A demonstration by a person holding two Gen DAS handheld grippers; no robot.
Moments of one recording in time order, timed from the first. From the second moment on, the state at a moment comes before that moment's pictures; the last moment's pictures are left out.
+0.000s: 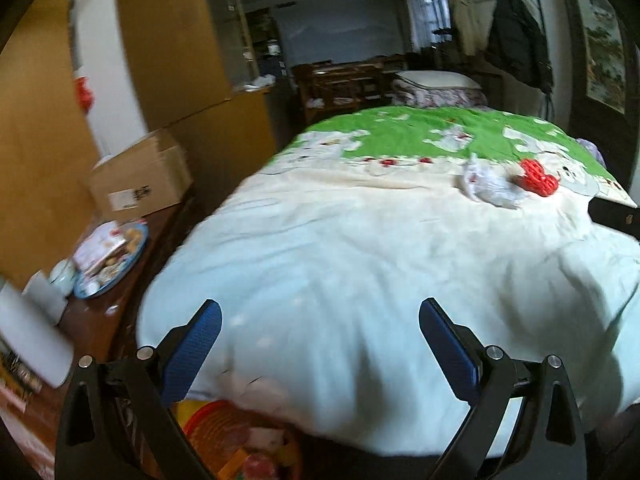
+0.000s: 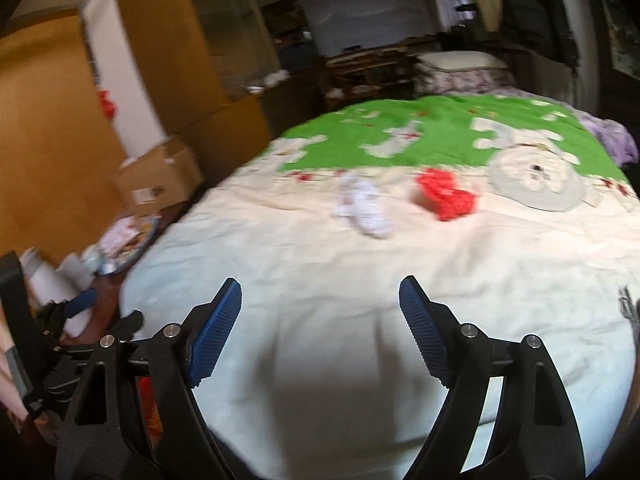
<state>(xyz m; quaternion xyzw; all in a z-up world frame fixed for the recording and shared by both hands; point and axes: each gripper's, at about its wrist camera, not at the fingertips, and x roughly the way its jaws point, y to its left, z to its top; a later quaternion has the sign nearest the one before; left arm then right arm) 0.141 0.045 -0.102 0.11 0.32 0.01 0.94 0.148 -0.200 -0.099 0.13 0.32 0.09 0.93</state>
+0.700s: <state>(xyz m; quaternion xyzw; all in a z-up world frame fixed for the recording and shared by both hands) 0.312 -0.097 -0.130 0.10 0.37 -0.14 0.91 0.191 -0.292 -0.170 0.21 0.36 0.01 0.91</state>
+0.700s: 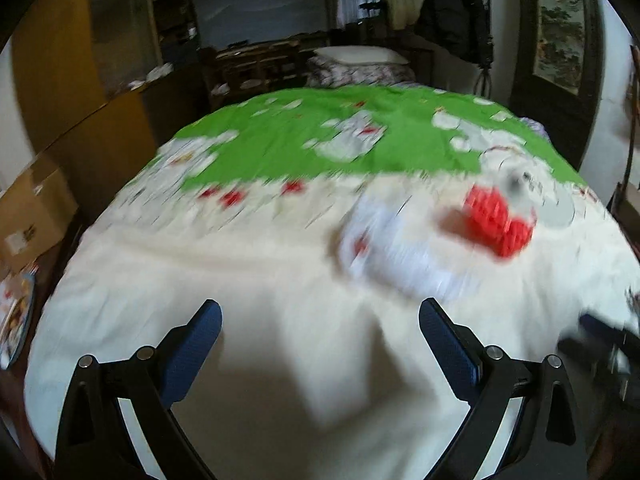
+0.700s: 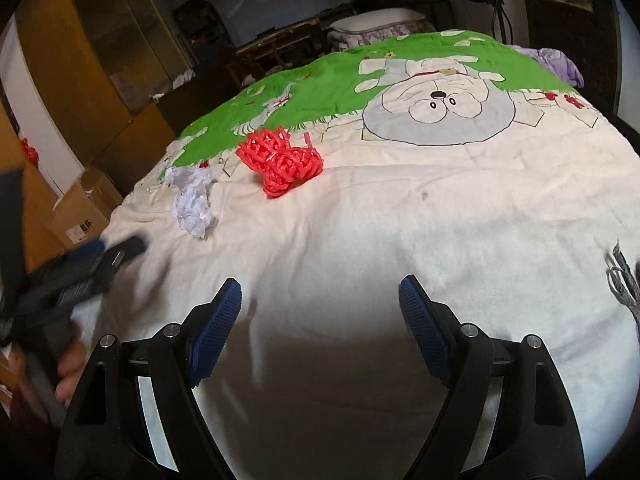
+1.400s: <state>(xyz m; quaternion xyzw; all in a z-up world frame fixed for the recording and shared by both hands) 0.301 -0.029 -0.162 0.10 0.41 -0.12 0.90 0.192 -0.293 -0.170 0.22 0.36 0.02 0.91</state>
